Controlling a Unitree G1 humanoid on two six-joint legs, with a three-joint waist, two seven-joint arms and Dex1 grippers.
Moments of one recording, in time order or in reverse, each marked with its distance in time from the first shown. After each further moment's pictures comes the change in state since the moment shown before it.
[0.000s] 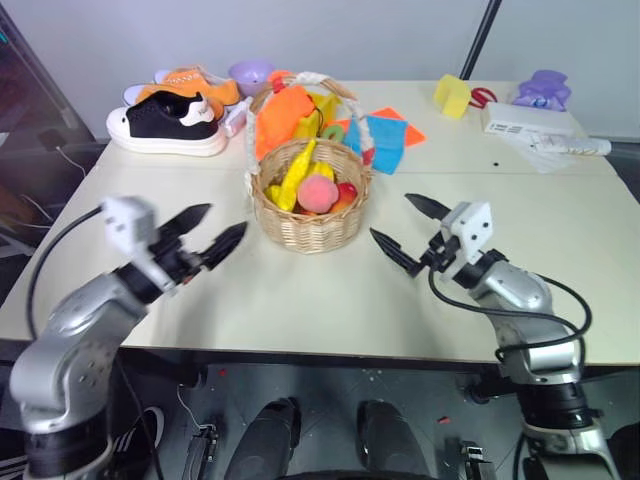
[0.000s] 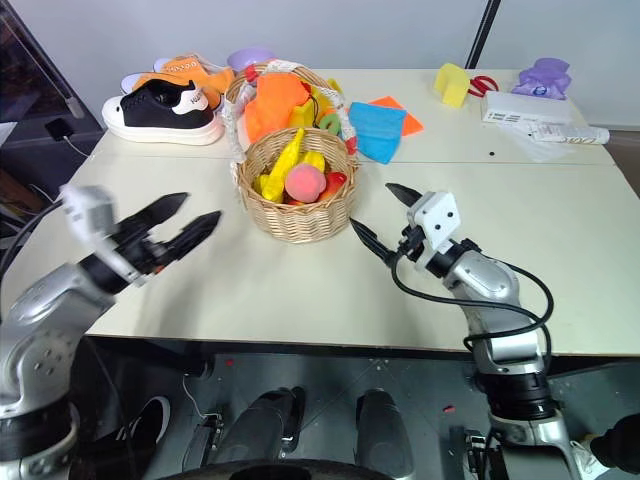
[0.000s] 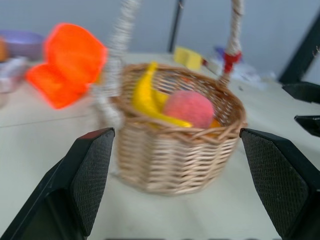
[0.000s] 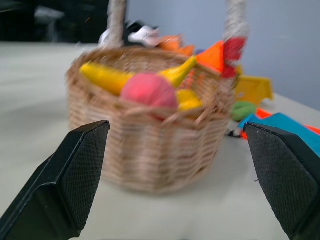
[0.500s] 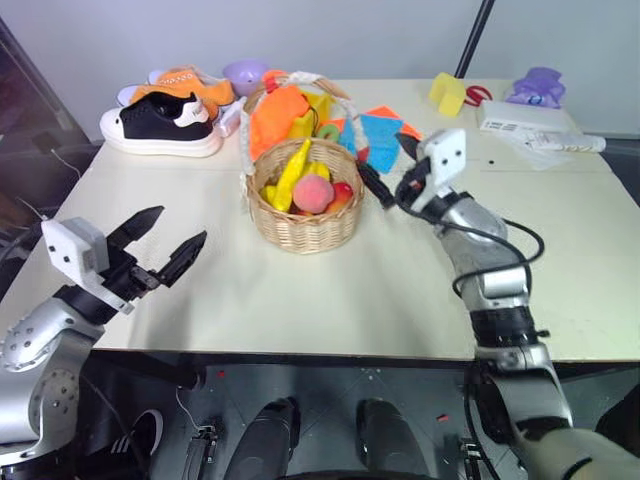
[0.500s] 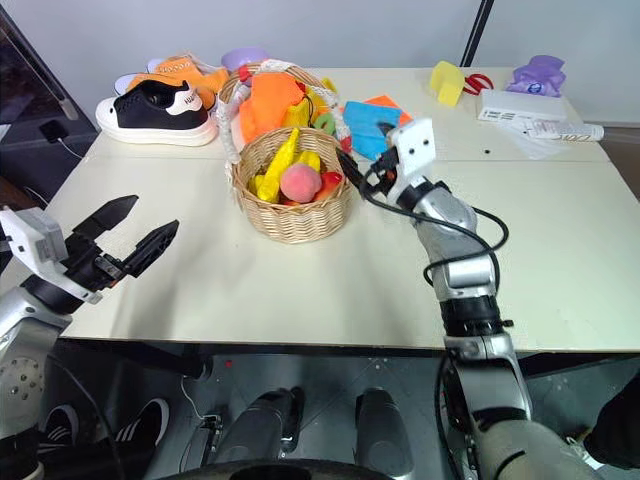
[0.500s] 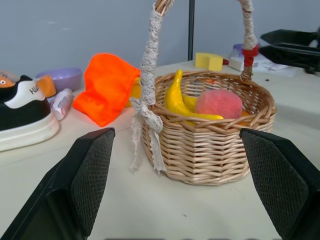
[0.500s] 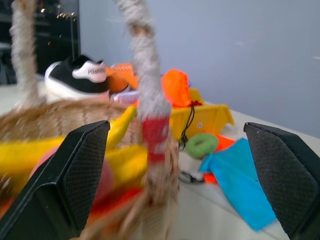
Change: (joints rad) left arm 0.051 0.058 0.030 0.063 0.039 -0.195 -0.068; right arm -0.421 0.140 0.017 0.395 -0.065 0.013 -0.115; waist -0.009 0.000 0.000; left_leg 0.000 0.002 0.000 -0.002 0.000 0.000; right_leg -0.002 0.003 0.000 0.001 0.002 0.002
